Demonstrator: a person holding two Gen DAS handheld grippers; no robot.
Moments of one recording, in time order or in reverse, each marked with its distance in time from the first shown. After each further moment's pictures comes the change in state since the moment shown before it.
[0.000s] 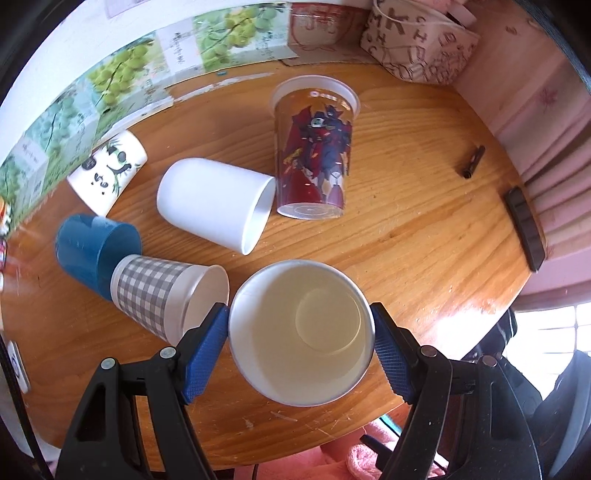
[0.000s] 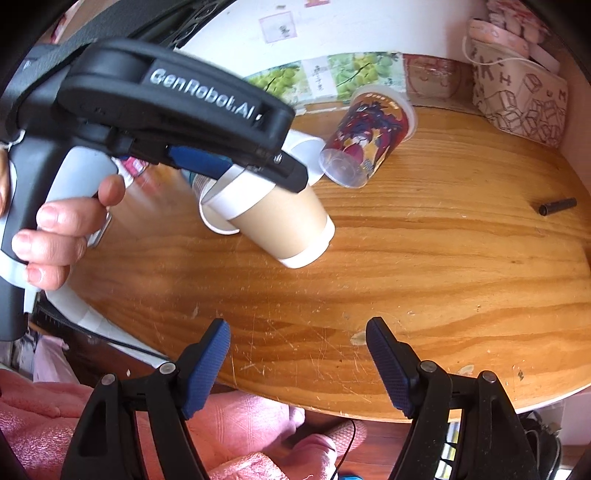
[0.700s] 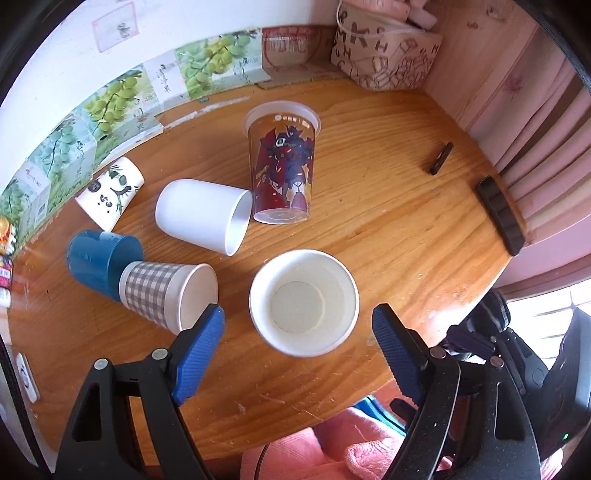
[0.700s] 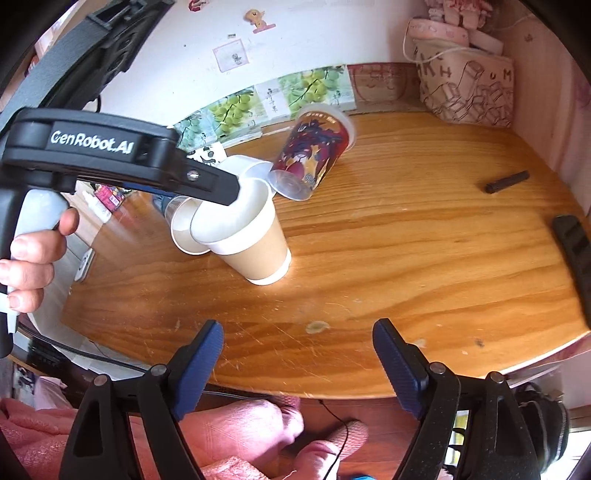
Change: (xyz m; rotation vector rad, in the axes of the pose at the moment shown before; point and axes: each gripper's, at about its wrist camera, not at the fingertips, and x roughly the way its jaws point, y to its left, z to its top) left arm -0.041 -0.017 -0.017 0.047 -0.070 -0.025; right arm -0.037 -0.020 -0.012 0.109 -0.062 -0.088
